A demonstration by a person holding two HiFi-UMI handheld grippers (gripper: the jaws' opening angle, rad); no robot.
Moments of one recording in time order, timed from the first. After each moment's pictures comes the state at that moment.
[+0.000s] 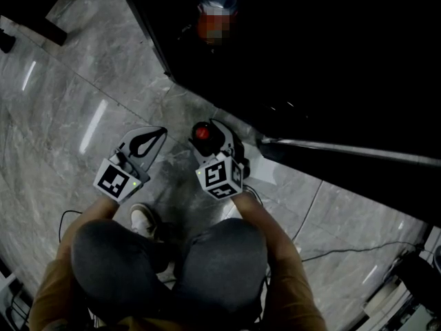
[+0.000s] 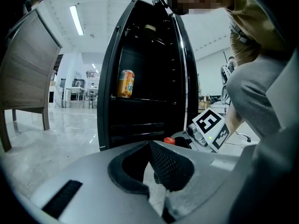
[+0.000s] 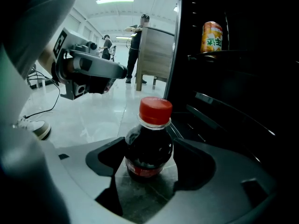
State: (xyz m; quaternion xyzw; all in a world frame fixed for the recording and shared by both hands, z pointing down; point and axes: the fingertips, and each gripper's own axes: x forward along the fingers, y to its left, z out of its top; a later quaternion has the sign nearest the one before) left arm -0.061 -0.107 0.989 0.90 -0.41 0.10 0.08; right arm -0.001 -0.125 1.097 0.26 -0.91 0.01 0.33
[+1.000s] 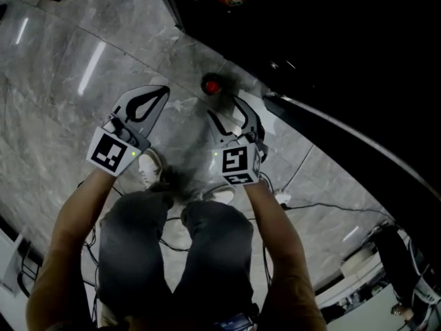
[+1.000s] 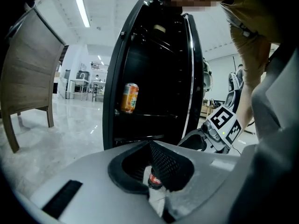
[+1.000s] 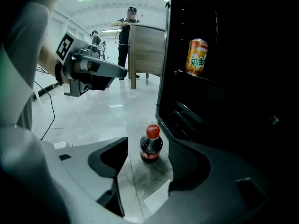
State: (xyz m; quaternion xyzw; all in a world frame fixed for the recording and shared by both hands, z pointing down) left arm -0.074 -0.109 0.910 0.89 -0.42 0.12 0.14; right arm 0.037 -0.093 1.008 0.29 -0.88 0.08 0.37
